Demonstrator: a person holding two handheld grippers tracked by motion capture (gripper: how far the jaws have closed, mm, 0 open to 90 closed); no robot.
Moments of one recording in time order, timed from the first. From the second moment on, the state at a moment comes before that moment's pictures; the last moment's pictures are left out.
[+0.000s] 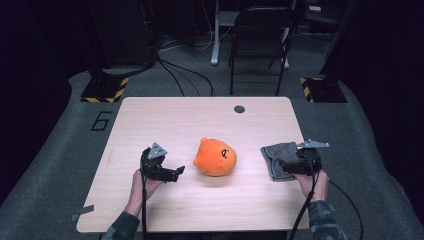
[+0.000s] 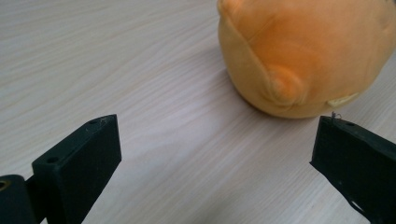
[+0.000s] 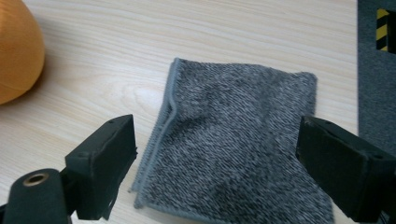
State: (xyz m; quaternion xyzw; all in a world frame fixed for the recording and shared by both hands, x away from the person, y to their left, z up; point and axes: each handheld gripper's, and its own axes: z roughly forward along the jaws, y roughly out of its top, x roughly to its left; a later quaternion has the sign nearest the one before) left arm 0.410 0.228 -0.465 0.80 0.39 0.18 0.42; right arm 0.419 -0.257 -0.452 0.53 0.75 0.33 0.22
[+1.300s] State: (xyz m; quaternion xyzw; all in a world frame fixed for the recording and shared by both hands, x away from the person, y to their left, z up) left arm 0.432 0.175 -0.492 0.82 0.34 0.11 0.45; right arm 0.430 -0.259 -0.461 0.54 0.75 0.32 0.21
